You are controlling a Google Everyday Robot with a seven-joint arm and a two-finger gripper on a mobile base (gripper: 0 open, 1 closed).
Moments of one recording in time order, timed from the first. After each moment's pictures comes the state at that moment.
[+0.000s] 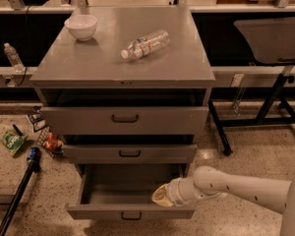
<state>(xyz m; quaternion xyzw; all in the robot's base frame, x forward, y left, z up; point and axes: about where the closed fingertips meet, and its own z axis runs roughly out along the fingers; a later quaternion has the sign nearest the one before) 0.490 -0.044 0.359 -0.57 0.73 0.25 0.28</state>
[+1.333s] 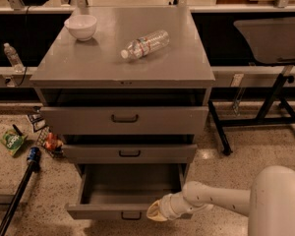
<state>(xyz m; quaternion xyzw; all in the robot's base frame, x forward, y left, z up) 0.467 -0.021 0.237 -0.63 0.68 0.27 0.26</state>
